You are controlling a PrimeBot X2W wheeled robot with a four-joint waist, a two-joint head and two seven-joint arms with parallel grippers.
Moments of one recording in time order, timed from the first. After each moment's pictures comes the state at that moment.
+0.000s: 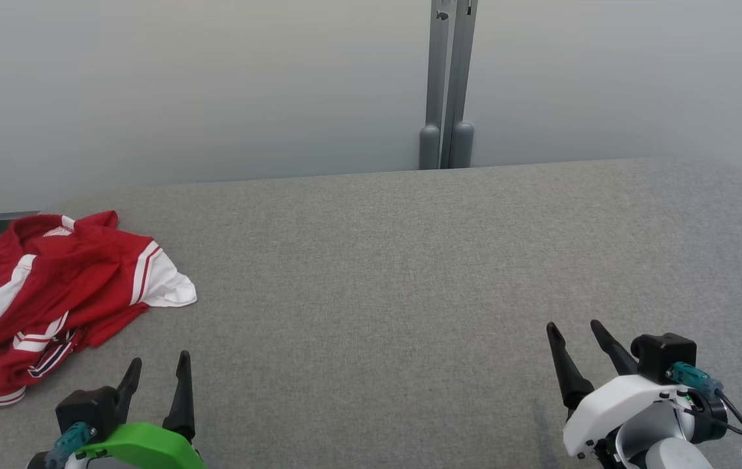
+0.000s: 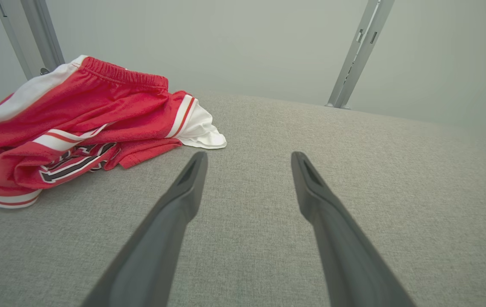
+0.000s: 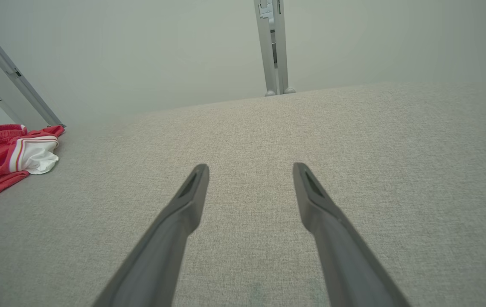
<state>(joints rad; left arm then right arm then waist) -0.02 0.20 -0.15 0.31 -0.43 -0.01 -0.13 -0.05 -0.05 0.05 0.27 0.24 0.13 -0.03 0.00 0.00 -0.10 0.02</state>
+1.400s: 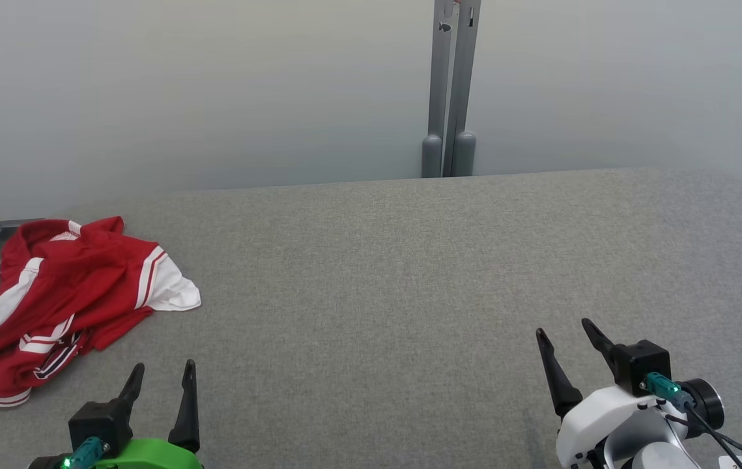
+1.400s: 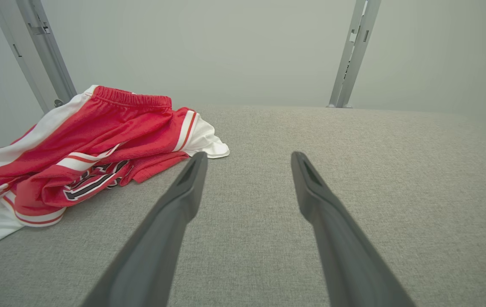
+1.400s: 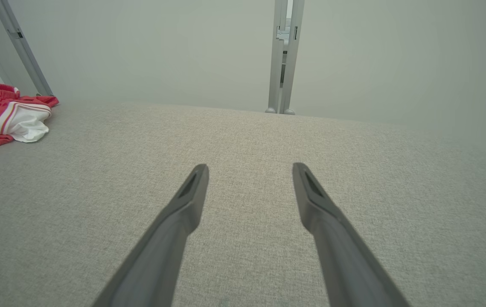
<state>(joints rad) 0.04 0.21 -0.17 0.23 -0.33 0.02 -0.13 -0.05 -0.05 0.07 0.29 0.04 0.13 -0.11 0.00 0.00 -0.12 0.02</state>
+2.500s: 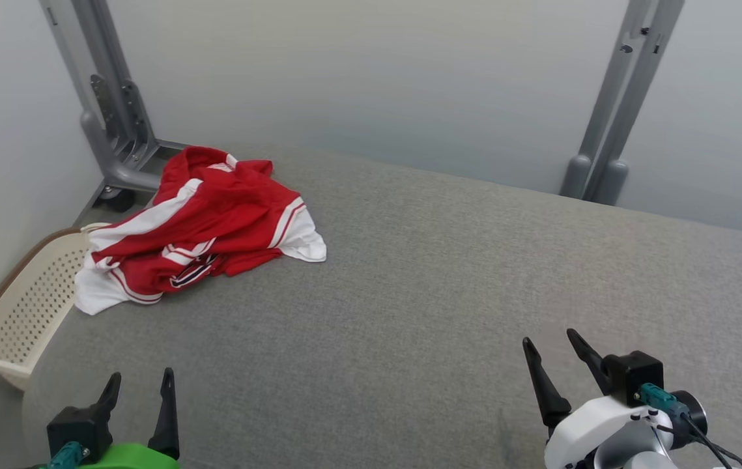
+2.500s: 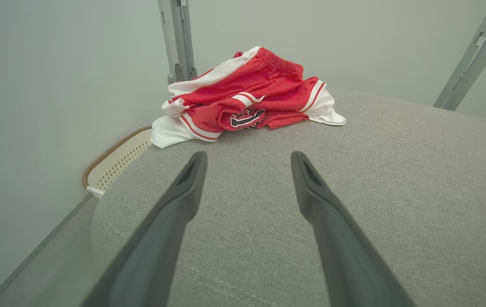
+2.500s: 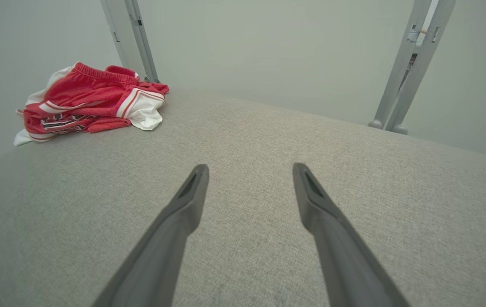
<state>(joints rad) 0.09 0.27 -0.16 0.13 -0.35 0.07 -0.06 -0.05 -0.05 0.12 0.32 0.13 0.13 -0.15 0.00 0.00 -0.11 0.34</state>
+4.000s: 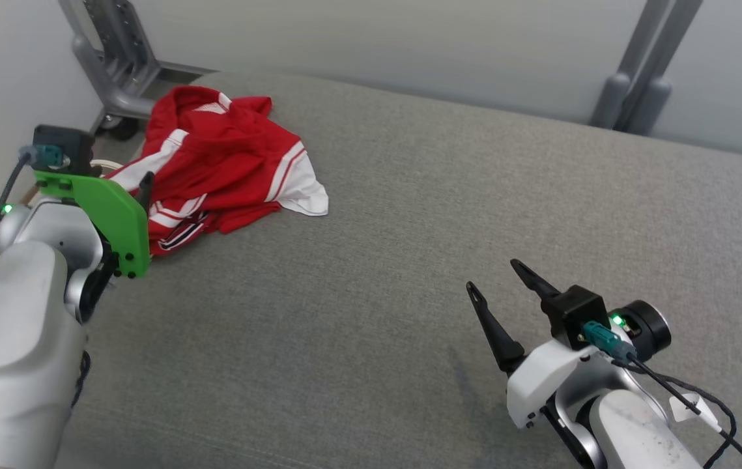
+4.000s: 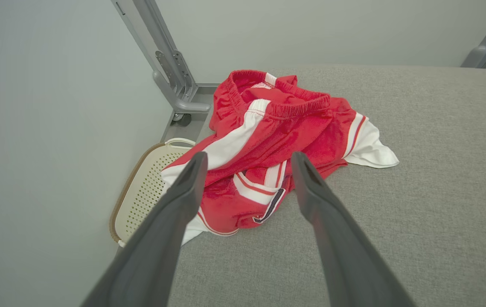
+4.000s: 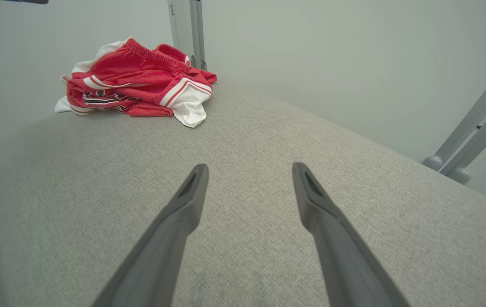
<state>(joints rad) -0.69 0.33 -0.31 0.63 -0.38 -0.11 0.33 -0.16 -0.08 0.27 0.16 0.03 0.13 0.00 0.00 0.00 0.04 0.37</state>
